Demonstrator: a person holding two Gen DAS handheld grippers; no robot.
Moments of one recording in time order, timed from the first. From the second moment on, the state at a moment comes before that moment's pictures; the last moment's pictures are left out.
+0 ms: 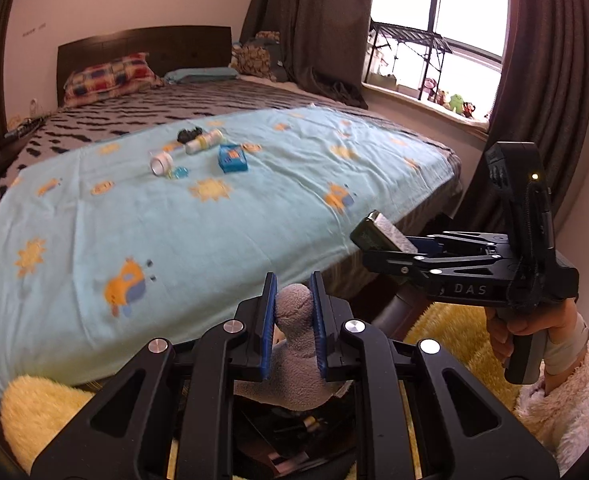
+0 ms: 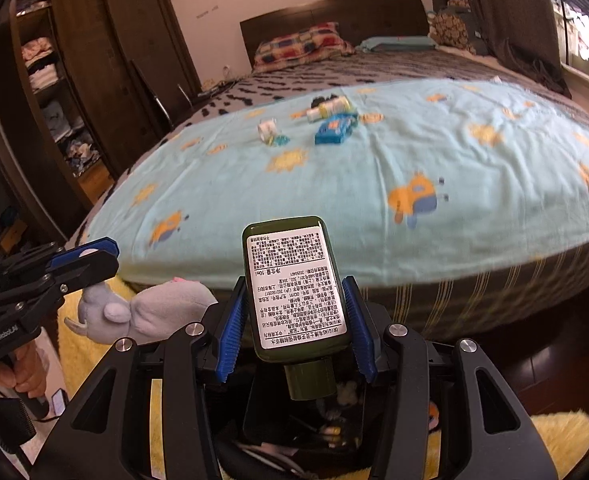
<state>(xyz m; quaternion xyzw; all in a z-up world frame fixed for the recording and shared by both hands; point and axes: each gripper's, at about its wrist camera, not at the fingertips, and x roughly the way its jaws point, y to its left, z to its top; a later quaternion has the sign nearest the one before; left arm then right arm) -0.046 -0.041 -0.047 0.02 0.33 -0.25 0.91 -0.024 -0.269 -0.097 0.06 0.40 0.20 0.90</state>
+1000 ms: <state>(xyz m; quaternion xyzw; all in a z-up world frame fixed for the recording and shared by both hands) -0.003 -0.068 -0.232 0.00 0.52 -0.17 0.83 -0.014 -0.253 -0.249 0.10 0.55 0.14 0.82</state>
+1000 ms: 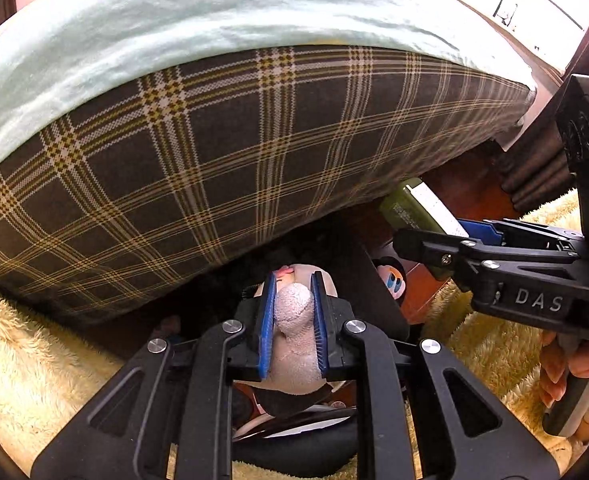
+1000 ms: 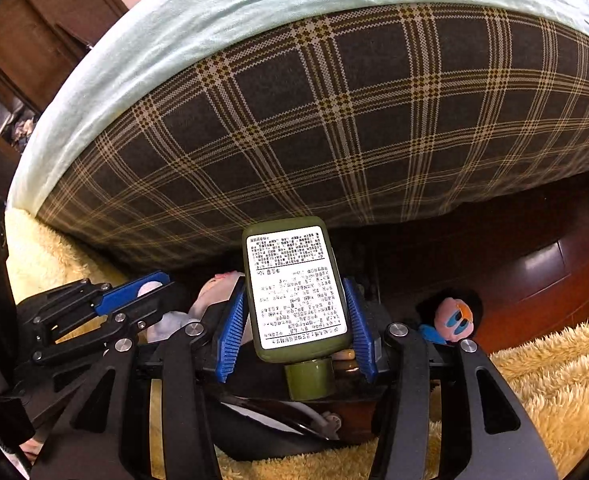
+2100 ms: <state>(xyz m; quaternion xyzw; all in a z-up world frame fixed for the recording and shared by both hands) 0.007 -0.015 -0.082 0.01 0.37 -0.12 0.92 0.029 -0.289 -0.093 0.08 0.41 0.14 0.90</state>
